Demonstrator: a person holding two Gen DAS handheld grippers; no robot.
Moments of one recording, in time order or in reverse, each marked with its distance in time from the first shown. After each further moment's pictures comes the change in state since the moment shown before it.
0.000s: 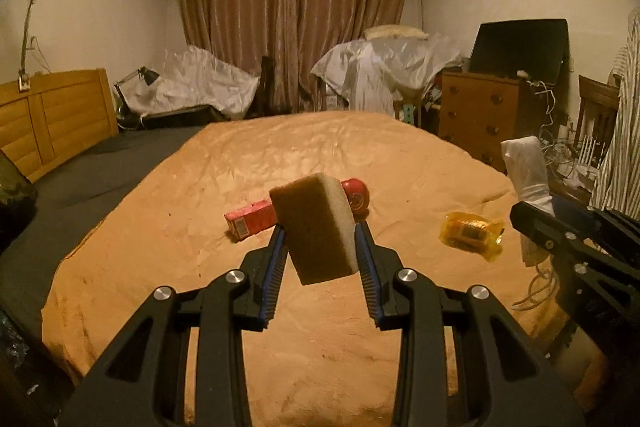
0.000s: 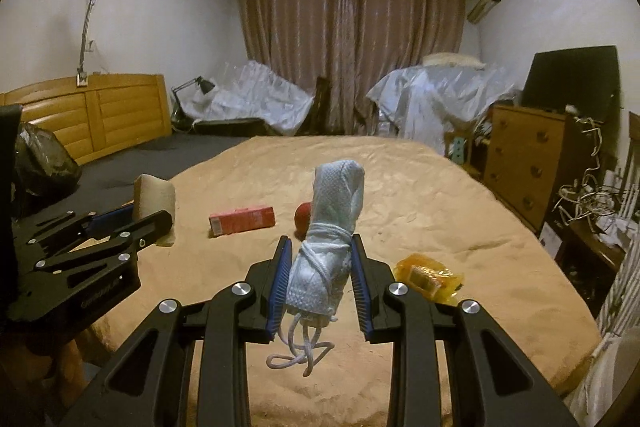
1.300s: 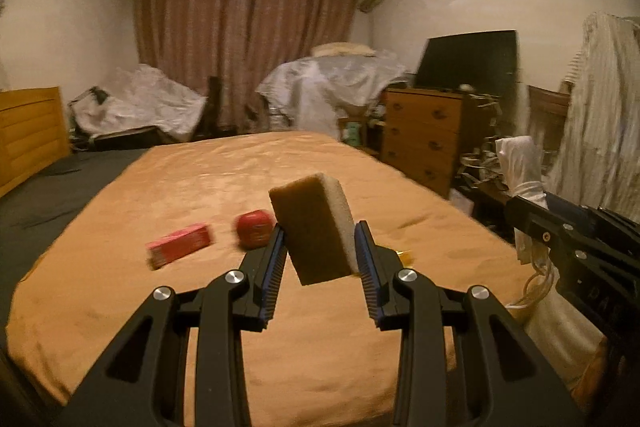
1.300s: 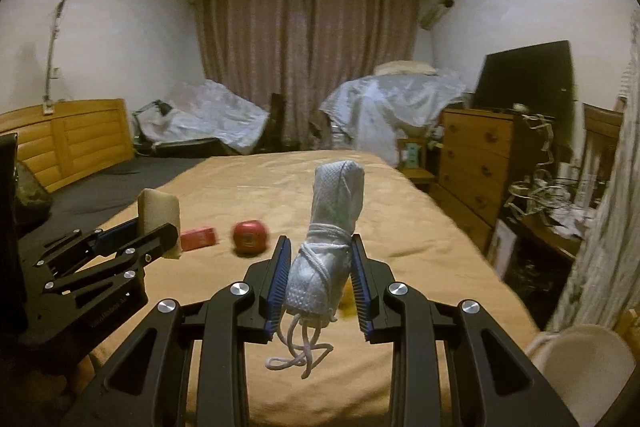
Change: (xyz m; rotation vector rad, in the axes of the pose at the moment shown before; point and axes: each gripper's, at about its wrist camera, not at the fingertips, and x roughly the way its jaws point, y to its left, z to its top) left arm -0.014 -0.105 0.024 0.035 -0.053 -0.216; right arm -0.076 -0.093 0.015 0.073 -0.025 -0.151
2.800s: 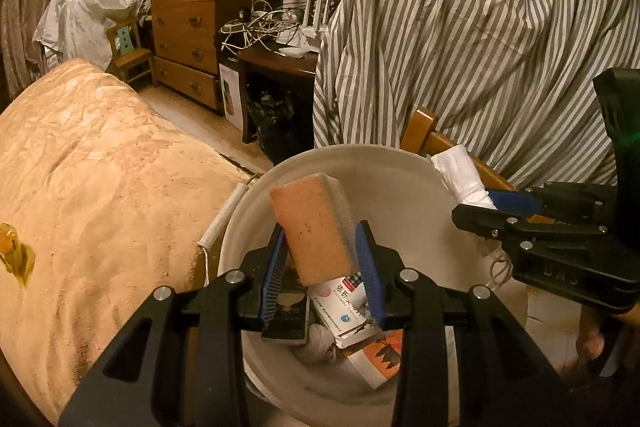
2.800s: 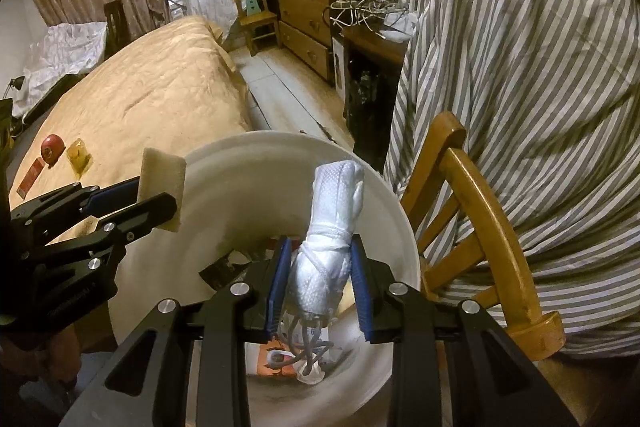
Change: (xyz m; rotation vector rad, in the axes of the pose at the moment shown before) left arm 0.102 -0.345 -0.083 0.289 0.475 -0.631; right arm -0.062 -0.414 -0.147 0.321 0.581 -0.350
